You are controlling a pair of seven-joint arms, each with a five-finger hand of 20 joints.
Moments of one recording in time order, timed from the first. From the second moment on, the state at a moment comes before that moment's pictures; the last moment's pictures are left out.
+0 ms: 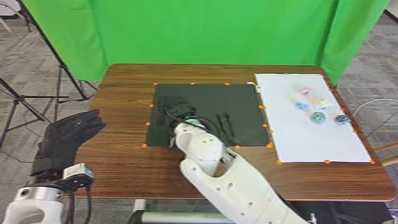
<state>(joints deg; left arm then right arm) 137.4 -52.9 -102.6 -129.2 45.9 18.7 14.8 -69.9 -86.2 41.6 -87.1 -147.2 -7.9 25.1</state>
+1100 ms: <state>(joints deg) 137.2 -51.8 -101.9 -129.1 45.8 19.0 14.9 -70.5 -86.9 40.8 -88.7 -148.0 -12.6 24.0</state>
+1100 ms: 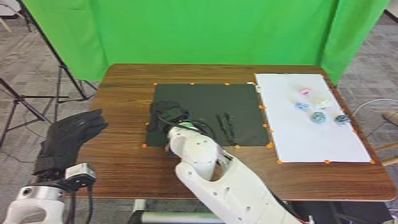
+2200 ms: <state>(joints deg) 136.3 -52.5 -101.9 -129.1 46.4 18.2 13.0 -71.3 -86.1 41.1 -89.4 -148.9 -10.3 22.3</state>
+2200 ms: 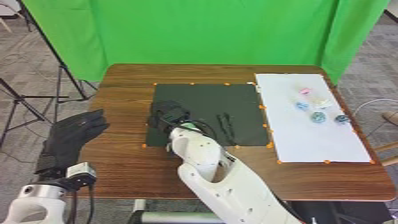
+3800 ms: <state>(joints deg) 148.7 -50.8 -104.7 -132.2 42.4 24.4 22.0 -71.5 -55.0 56.2 -116.7 -126.6 -3.6 26.9</state>
